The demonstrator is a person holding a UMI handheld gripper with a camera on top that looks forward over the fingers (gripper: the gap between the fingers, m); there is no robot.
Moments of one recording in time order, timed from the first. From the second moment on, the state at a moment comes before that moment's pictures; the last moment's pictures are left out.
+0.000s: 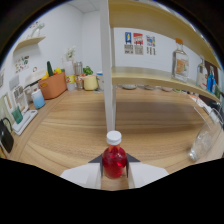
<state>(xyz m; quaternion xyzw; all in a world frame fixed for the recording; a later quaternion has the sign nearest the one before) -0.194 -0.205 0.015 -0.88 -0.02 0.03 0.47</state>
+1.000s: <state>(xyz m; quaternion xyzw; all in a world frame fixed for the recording) 0.028 -0.333 0.155 -0.85 -0.01 0.01 0.53</state>
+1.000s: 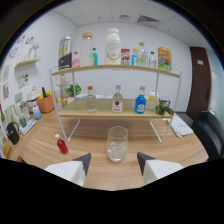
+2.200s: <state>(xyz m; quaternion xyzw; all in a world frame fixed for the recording) 0.213 -0.111 0.393 -0.75 -0.01 0.02 0.66</state>
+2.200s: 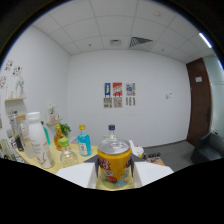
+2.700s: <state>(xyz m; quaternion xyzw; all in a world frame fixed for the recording) 0.170 -0.226 0.317 -0.78 0.02 0.03 0.63</state>
